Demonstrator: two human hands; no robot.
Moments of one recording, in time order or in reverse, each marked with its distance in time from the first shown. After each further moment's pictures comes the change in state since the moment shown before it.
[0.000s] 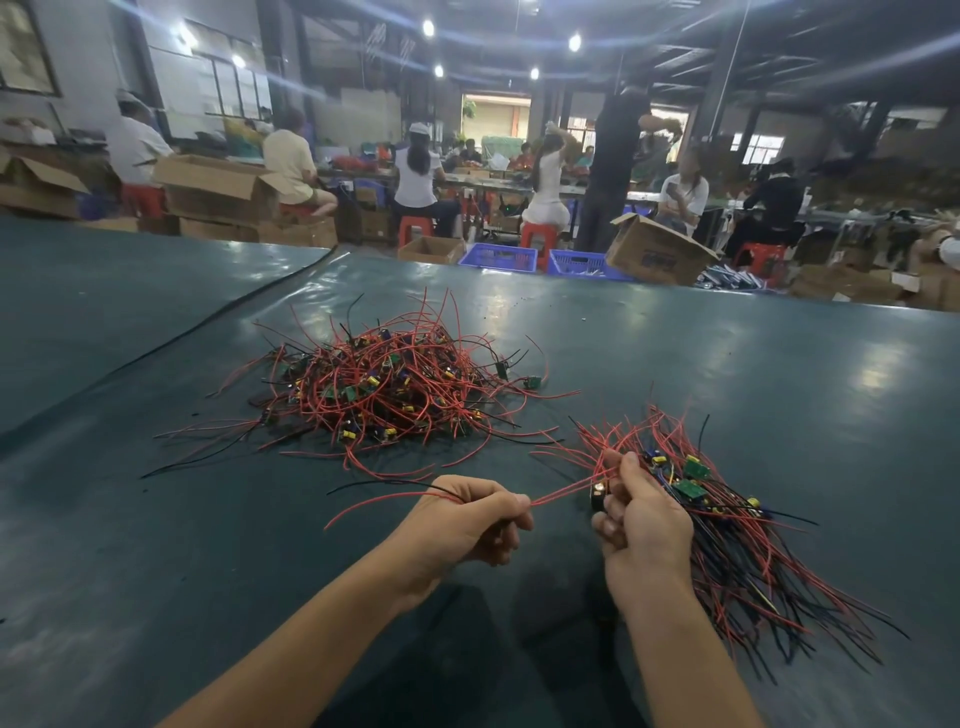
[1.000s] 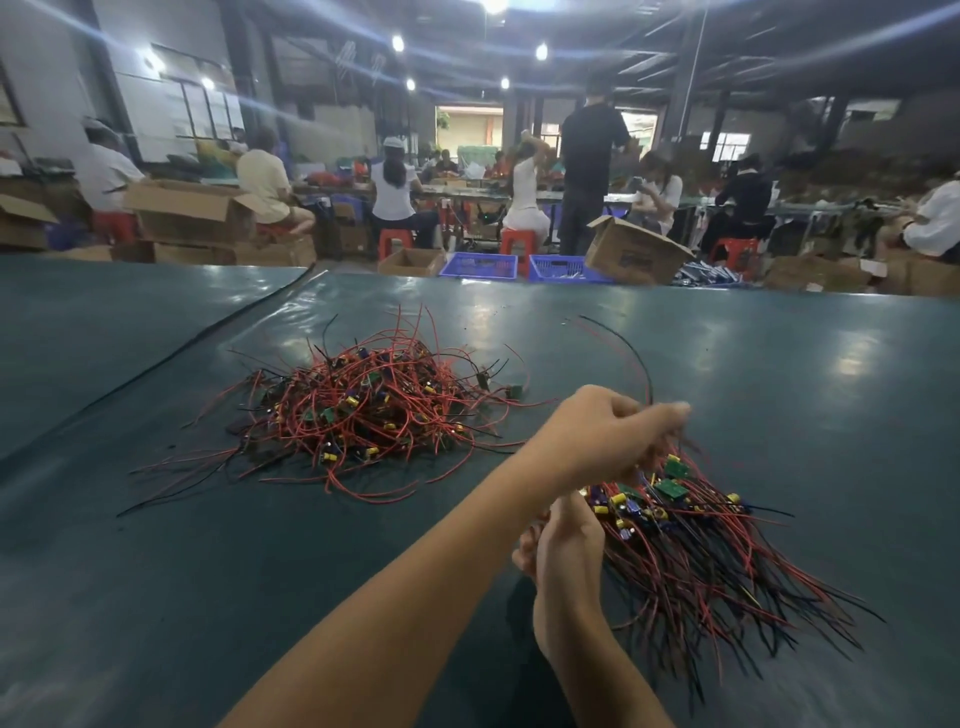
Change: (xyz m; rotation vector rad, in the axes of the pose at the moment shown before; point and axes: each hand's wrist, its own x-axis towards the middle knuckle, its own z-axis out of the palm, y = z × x) left_hand 0.059 0.084 0.093 0.434 -0.102 0.196; right_hand -0.030 0.034 0.022 -0.112 -0.096 0.017
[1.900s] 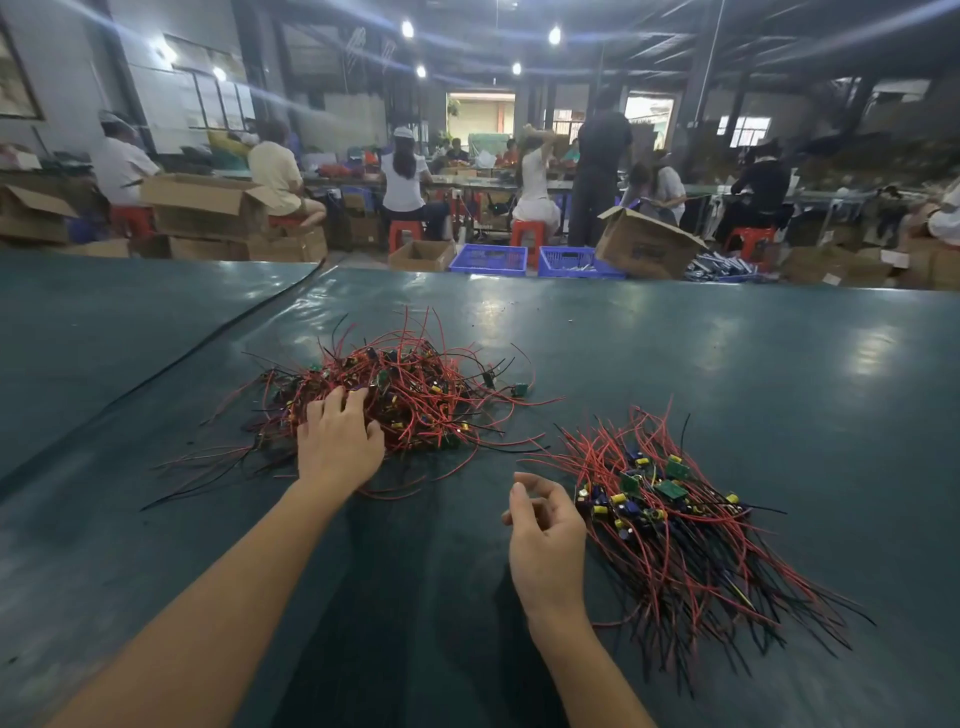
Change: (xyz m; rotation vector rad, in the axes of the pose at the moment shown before) left_hand -0.025 -0.158 -0.159 0.926 0.654 -0.363; right_hand 0.006 0.012 -0.002 -0.331 -0.079 -0.240
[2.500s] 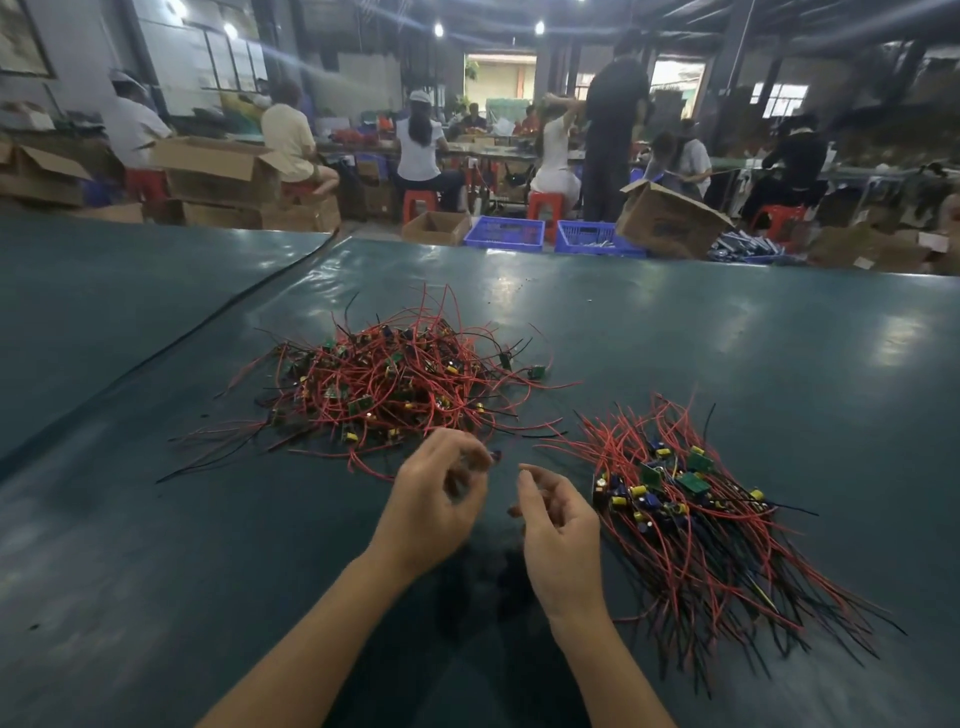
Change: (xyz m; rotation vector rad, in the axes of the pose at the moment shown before) left_hand -0.092 0.049 0.009 -0.755 0.127 0.580; right_hand -0.001 0.003 -0.002 0.009 -0.093 -0.012
